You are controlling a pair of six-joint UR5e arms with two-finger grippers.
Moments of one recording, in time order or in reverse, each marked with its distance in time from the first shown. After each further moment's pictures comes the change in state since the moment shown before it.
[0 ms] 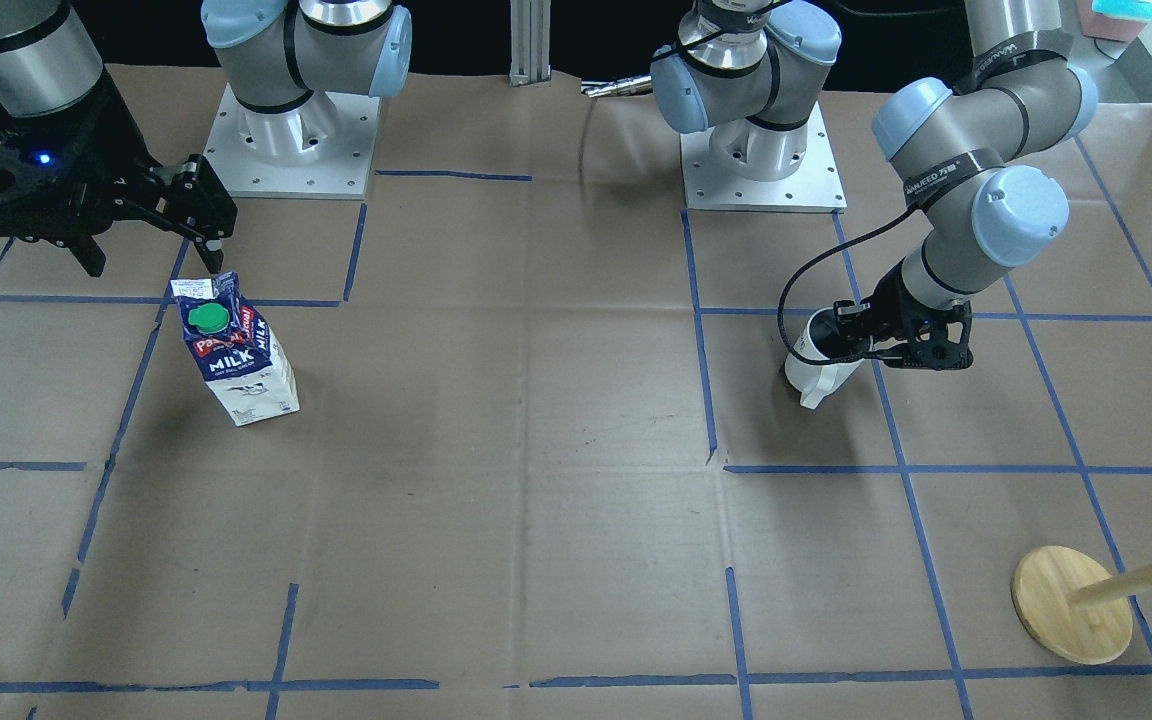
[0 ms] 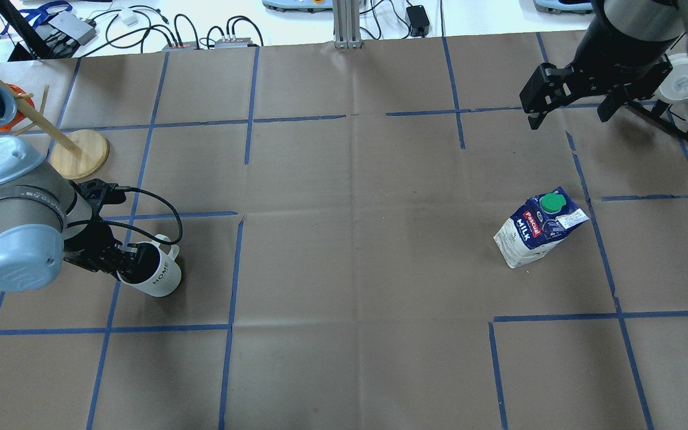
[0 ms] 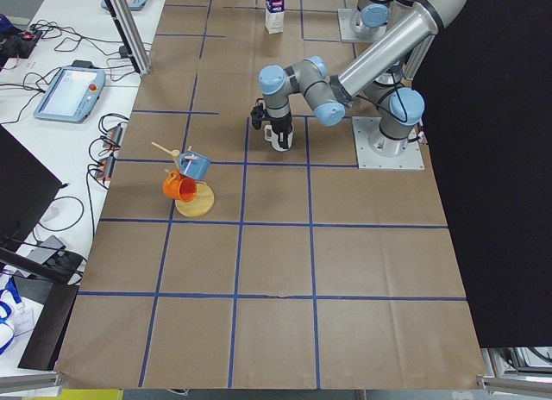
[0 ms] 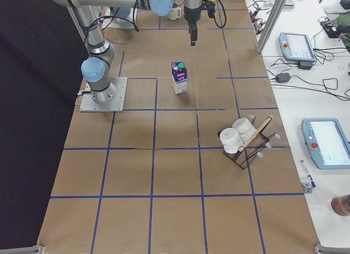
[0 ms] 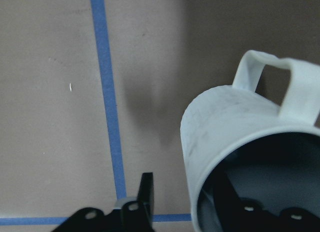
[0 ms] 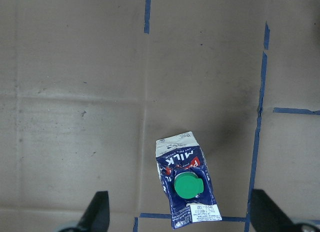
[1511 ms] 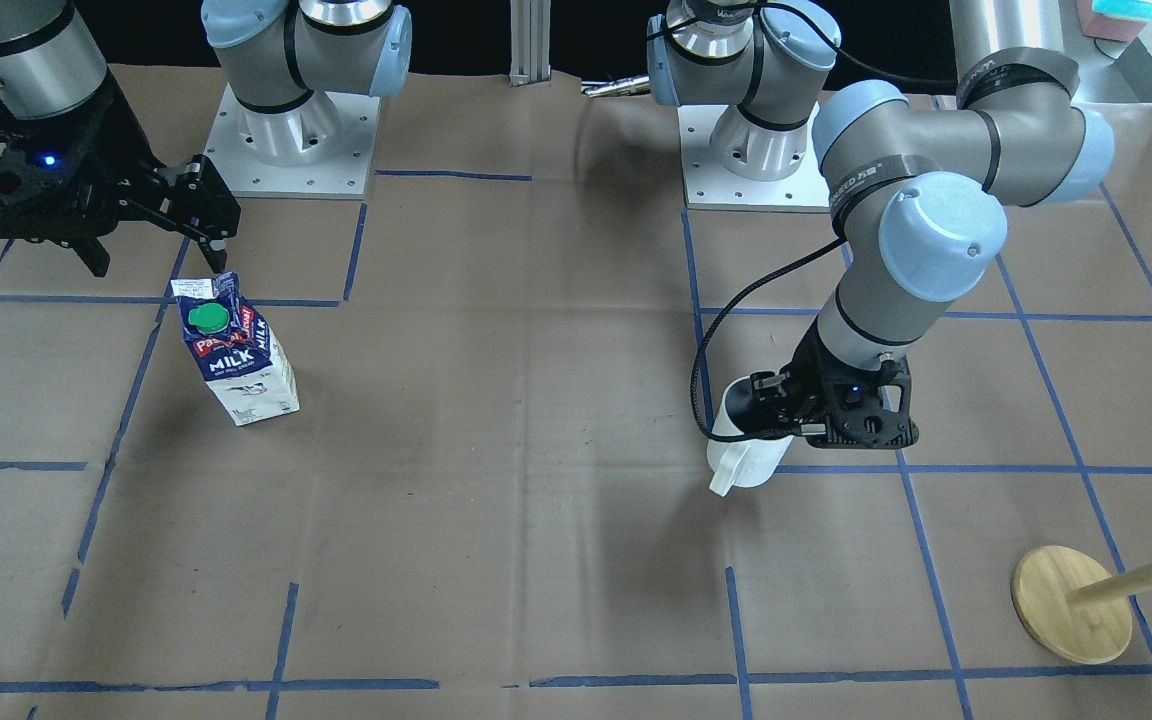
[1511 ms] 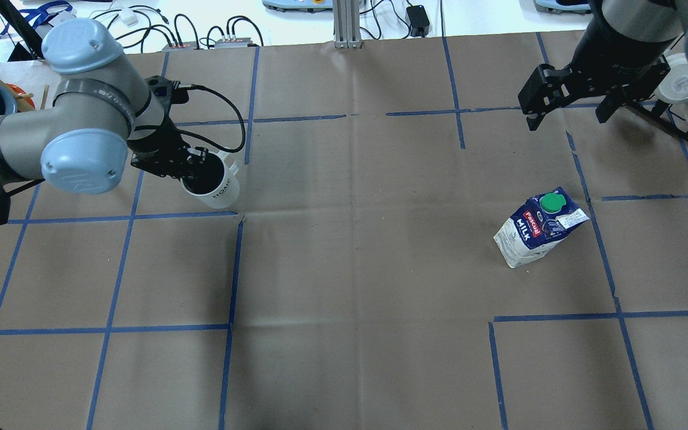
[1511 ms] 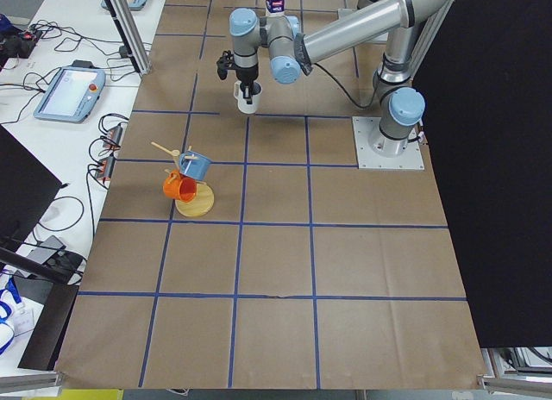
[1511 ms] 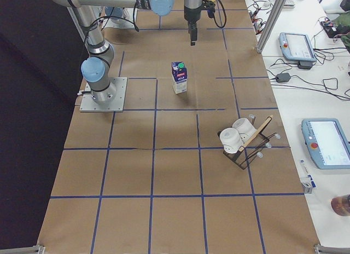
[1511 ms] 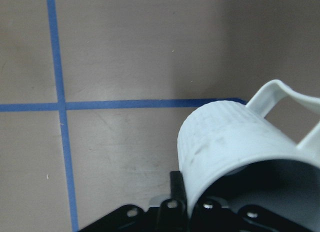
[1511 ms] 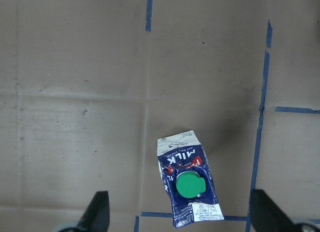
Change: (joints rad) left arm -0.363 -0.176 0.419 -0.068 -0.071 -0.365; right arm 0.002 0.001 0.005 0.004 0.002 0.000
